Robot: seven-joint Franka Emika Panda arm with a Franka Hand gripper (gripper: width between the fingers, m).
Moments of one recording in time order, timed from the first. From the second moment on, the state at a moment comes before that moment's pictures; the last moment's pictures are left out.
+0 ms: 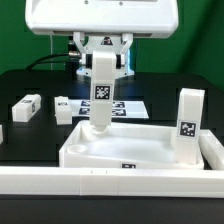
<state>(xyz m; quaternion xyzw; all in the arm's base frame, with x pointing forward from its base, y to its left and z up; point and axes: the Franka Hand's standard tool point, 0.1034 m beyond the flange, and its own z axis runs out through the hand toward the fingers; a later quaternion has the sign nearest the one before) 0.600 -0.042 0.155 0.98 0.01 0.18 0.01</state>
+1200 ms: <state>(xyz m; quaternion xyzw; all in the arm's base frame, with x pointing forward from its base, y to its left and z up) 0.593 -0.070 0.133 0.98 0.02 0.20 0.03</state>
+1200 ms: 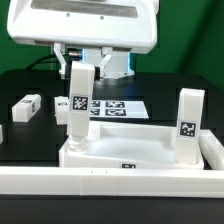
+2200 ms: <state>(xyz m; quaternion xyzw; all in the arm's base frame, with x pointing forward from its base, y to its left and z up) 0.595 -0.069 0.120 0.97 0.03 0.23 0.05</state>
